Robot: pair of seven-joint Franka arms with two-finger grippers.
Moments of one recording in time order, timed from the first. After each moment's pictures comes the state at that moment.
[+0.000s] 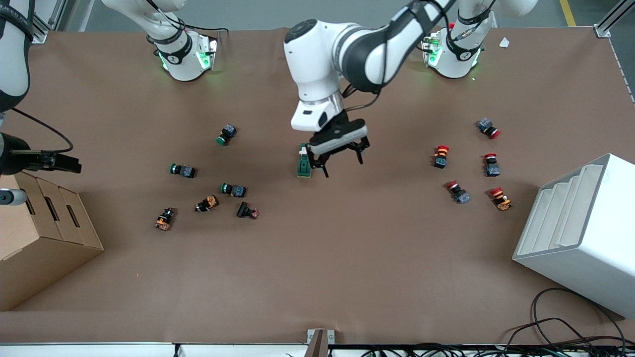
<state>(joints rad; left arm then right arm) -0.62 0.45 -0.27 -1.48 0.69 1.95 -1.44 -0.04 0.30 -0.01 -1.29 -0.04 1.40 -0.01</state>
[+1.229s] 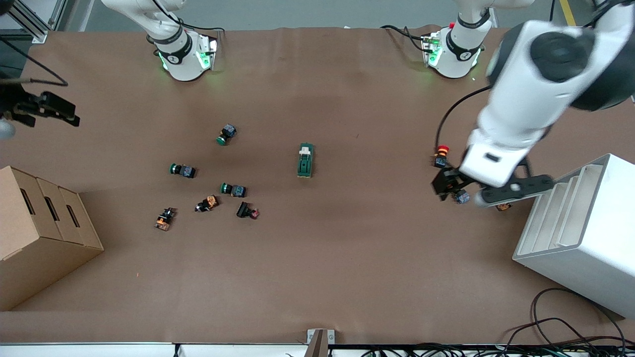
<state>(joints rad) -0.13 0.27 -0.23 -1.39 0.12 1.80 -0.55 -0.01 -0.05 -0.02 -1.57 -0.01 1.44 -0.03</state>
